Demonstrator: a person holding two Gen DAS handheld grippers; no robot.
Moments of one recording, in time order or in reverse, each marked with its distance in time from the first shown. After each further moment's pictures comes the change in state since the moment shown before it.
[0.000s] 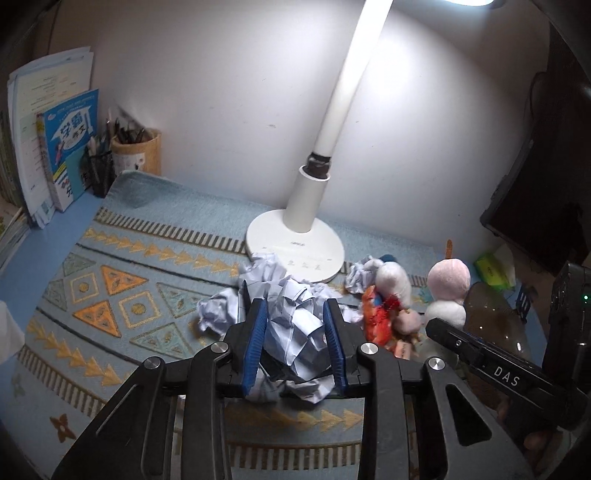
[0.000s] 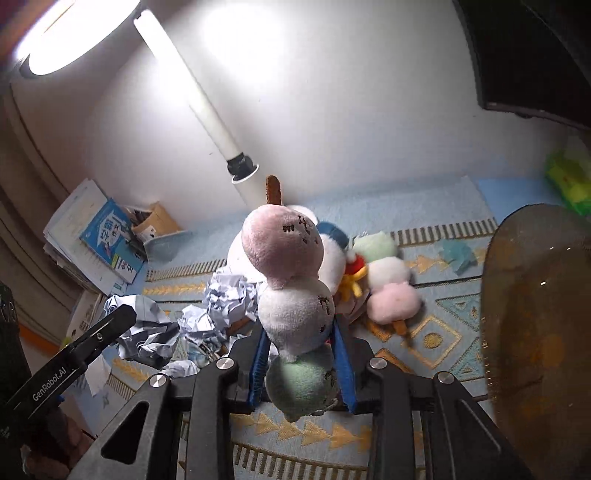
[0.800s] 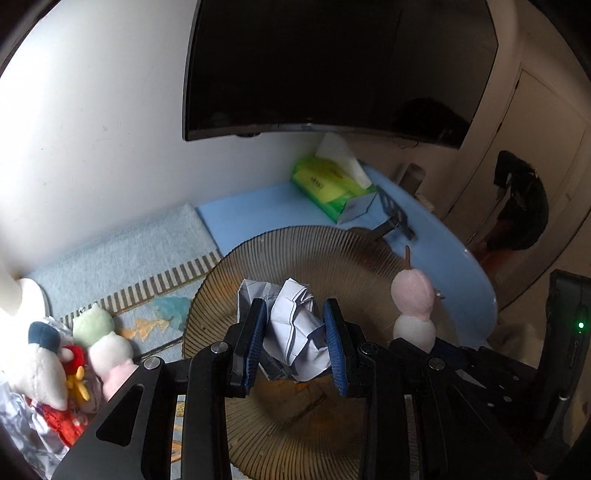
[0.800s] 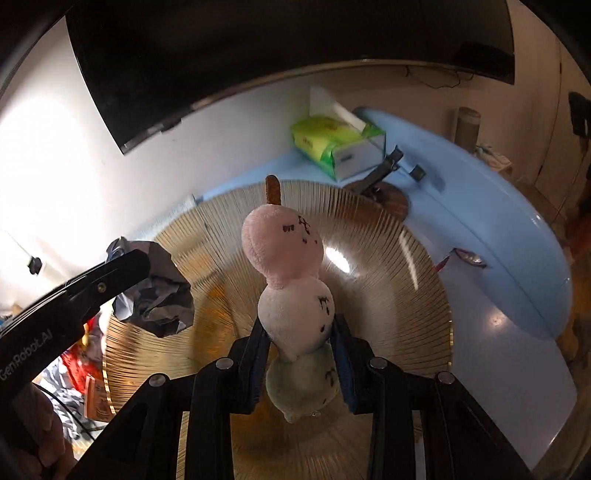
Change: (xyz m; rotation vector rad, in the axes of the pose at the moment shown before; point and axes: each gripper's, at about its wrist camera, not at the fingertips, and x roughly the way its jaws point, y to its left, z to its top) left arm 0.130 -0.289 -0.013 0.494 0.249 -0.425; right arm -0.082 -0.208 -0.034 0.347 -0.046 -0.522
